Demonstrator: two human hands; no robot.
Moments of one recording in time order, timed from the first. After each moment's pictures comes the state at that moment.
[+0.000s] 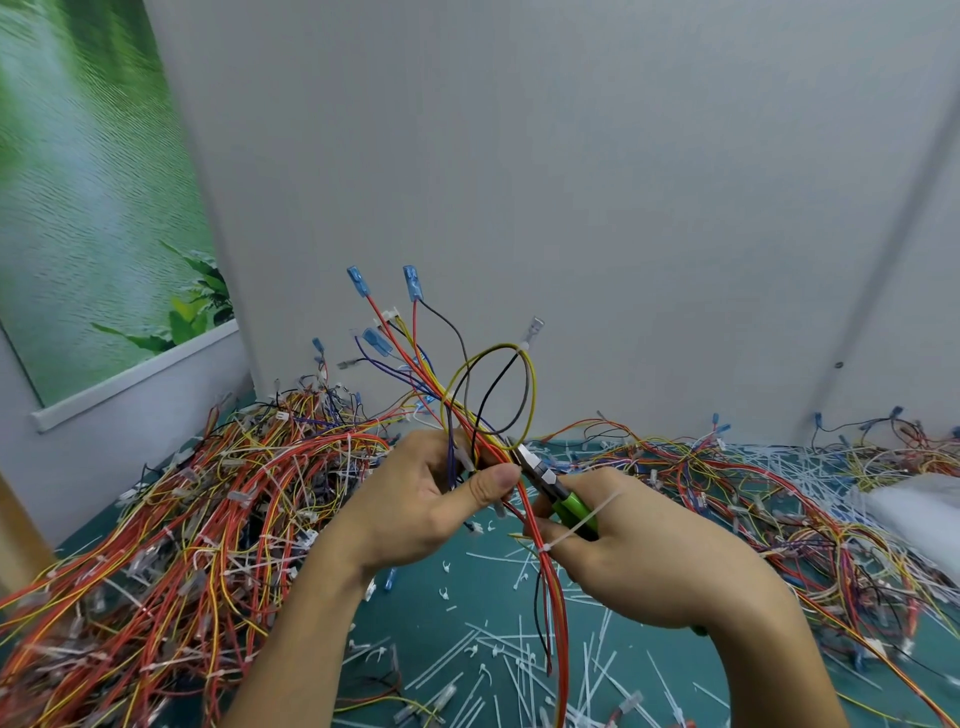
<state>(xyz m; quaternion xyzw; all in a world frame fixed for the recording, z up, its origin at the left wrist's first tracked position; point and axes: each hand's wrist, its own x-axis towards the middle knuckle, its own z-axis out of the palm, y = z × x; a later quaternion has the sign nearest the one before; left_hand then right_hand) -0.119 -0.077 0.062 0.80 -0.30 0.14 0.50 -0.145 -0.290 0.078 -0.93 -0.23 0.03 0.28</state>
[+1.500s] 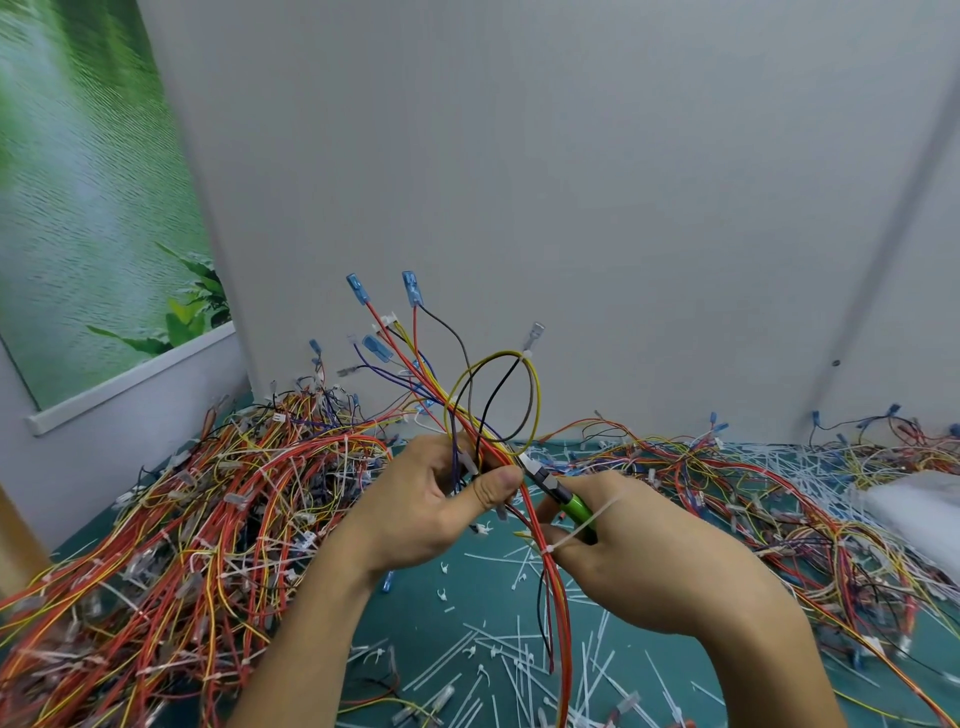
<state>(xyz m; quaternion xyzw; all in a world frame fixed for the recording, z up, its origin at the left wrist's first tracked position) -0.111 -0.080 0.053 0.83 -0.27 0.12 0.48 -0.148 -0.289 0.077 -0.95 -0.18 0.02 0.25</state>
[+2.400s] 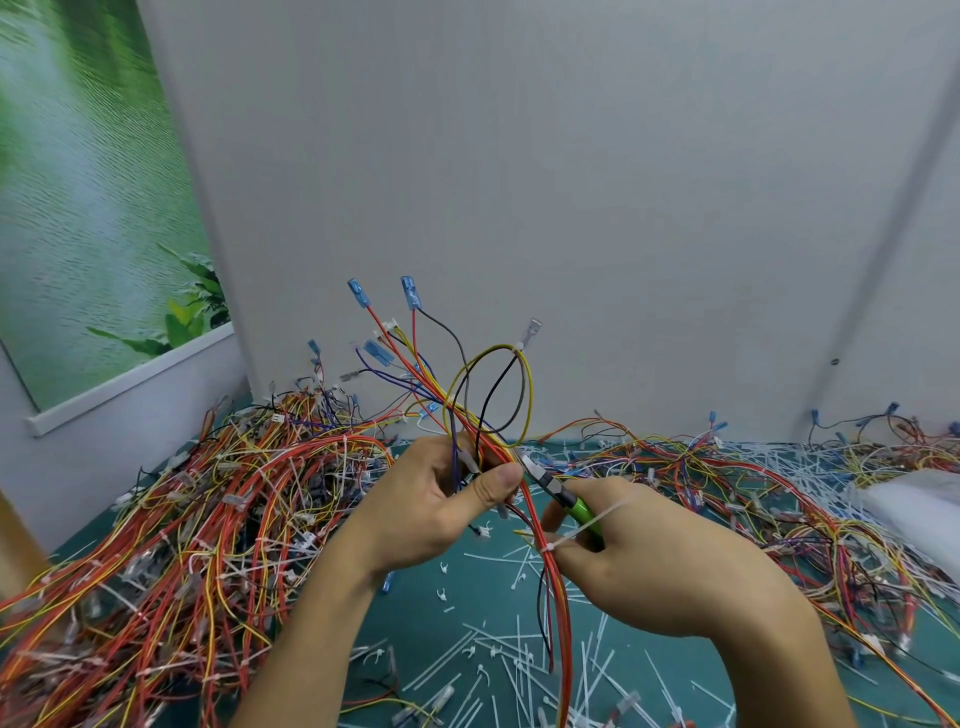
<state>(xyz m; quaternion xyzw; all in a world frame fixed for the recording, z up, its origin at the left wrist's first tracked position) -0.109 -0.082 0.052 0.82 -0.28 0.12 0.49 -0.152 -0.294 0.082 -0.95 -0.17 0.05 0.24</state>
